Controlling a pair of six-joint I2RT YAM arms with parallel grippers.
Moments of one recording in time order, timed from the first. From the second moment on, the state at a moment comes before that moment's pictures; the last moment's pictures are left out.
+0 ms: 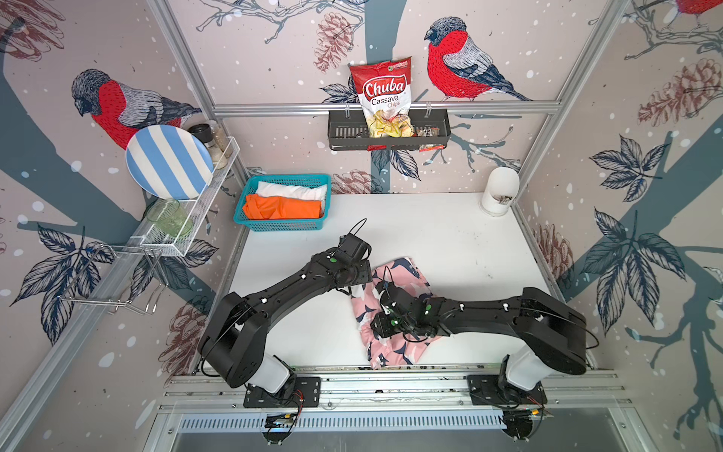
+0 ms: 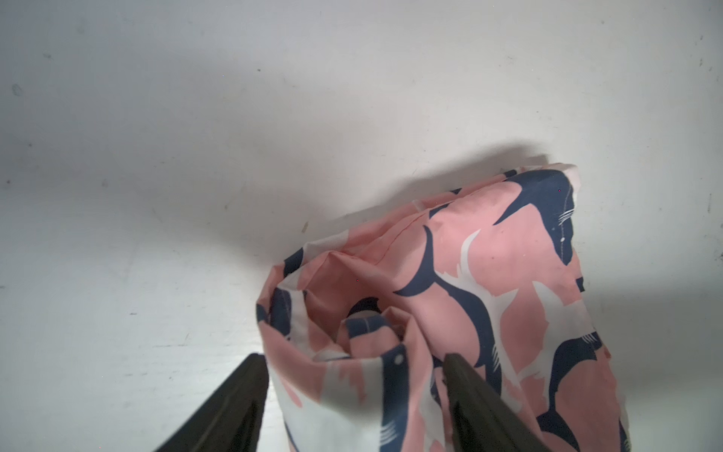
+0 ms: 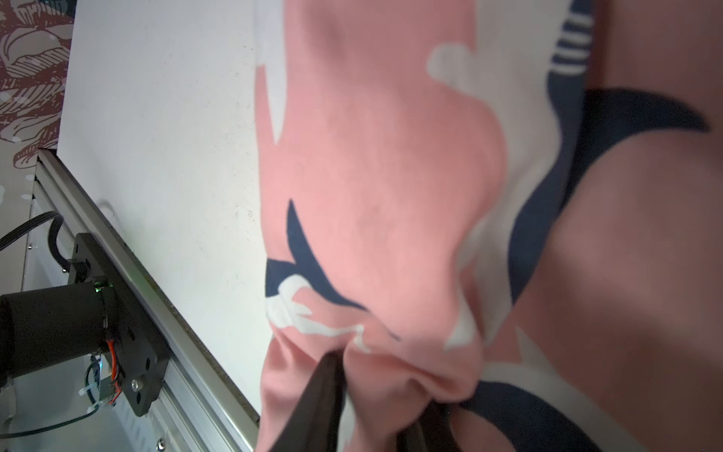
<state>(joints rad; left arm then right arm) -0.63 1.52 1.04 -0.58 -0.08 -0.72 1.16 1.63 0.82 -0.13 -0.08 0.74</state>
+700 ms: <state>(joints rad) -0.56 1.72 0.96 -0.44 -0.01 -0.61 1.57 1.99 1.51 -0.93 0.59 0.85</state>
